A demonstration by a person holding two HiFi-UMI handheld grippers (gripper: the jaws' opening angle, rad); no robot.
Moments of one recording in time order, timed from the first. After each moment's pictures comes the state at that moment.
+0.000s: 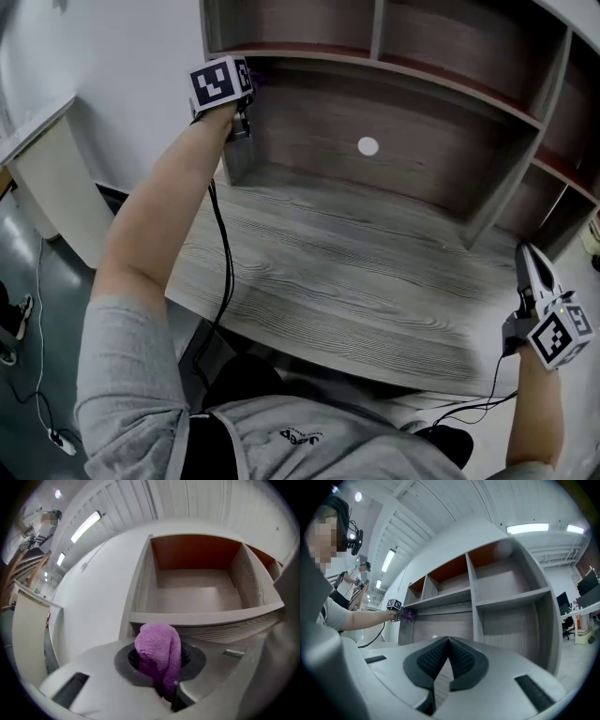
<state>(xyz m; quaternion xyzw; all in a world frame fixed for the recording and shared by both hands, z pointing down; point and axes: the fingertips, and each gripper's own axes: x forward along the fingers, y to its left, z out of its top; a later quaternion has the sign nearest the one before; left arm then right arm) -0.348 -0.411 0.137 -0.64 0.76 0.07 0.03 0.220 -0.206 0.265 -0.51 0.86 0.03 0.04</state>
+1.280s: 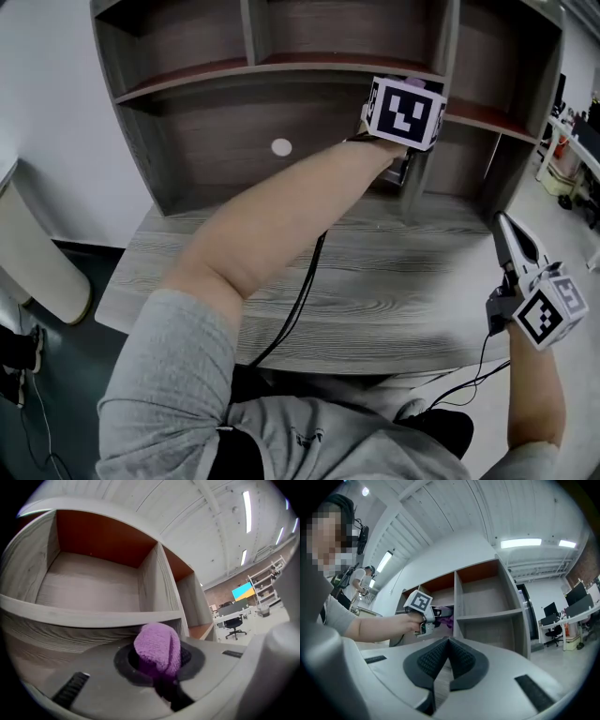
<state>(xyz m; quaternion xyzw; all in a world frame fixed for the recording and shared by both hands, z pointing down) 0.209 -0.363 0.136 -0.91 0.41 0.01 0.11 0.289 -0.164 0.244 -0.56 0.82 0.06 0.06</state>
